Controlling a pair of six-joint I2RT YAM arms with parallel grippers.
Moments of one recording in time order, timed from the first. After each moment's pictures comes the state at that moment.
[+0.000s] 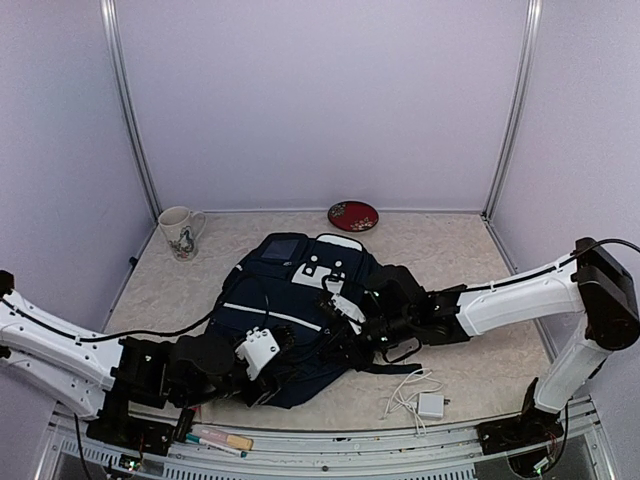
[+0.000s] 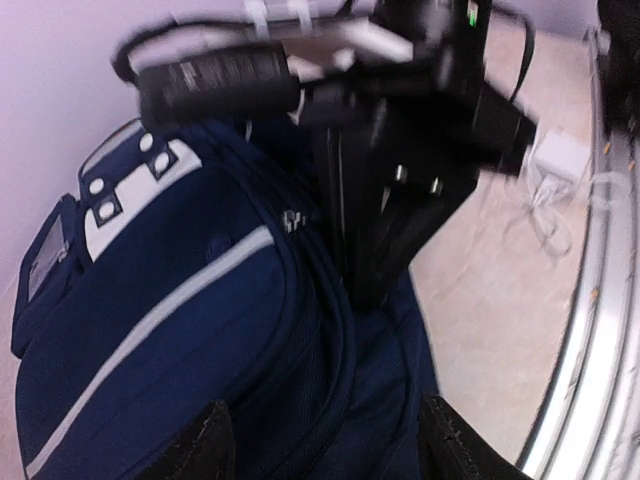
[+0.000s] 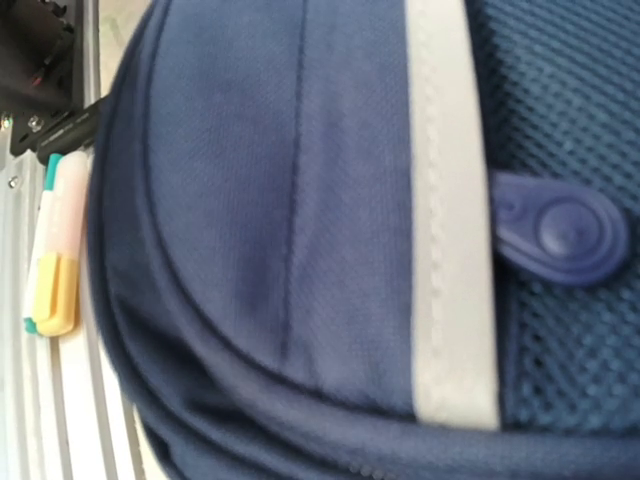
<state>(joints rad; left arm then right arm) -1.43 1.17 0.55 0.15 -0.51 0.02 1.02 1.62 0.86 0.10 -0.41 0.15</state>
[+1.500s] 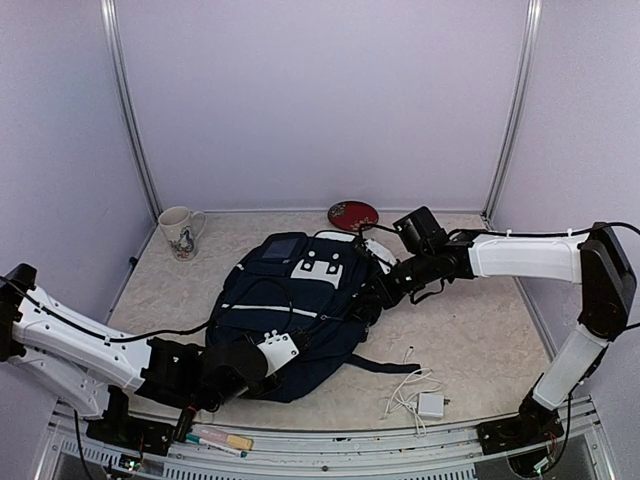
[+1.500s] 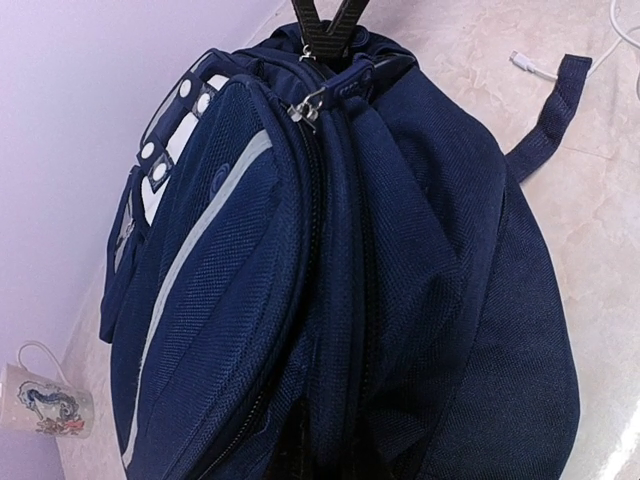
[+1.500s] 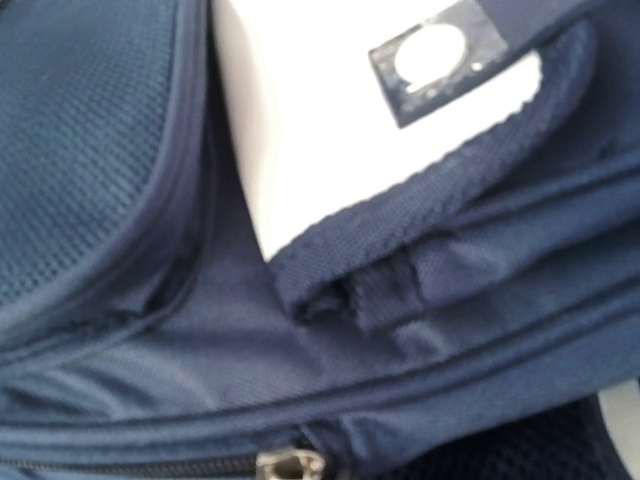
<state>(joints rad) -1.43 1.37 0.62 0.05 -0.75 0.14 0.67 1.65 1.10 -0.30 -0.39 -0.01</state>
